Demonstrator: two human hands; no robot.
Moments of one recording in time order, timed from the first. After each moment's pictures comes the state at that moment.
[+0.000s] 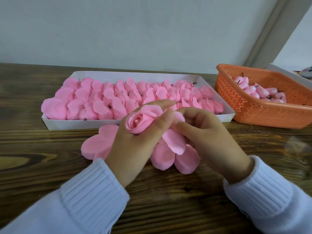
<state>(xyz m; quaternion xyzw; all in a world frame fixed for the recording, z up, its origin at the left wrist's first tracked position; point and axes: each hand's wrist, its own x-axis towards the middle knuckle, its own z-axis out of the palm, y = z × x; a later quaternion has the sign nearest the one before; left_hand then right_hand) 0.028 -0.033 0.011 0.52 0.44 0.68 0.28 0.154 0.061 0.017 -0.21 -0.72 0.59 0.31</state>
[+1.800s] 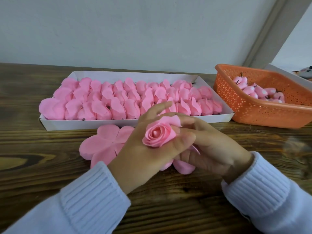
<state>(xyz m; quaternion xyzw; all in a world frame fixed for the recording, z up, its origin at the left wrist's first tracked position) 0.038 -0.038 0.018 0.50 0.47 0.61 0.38 0.155 0.055 0.028 -0.14 -0.54 0.82 0.14</state>
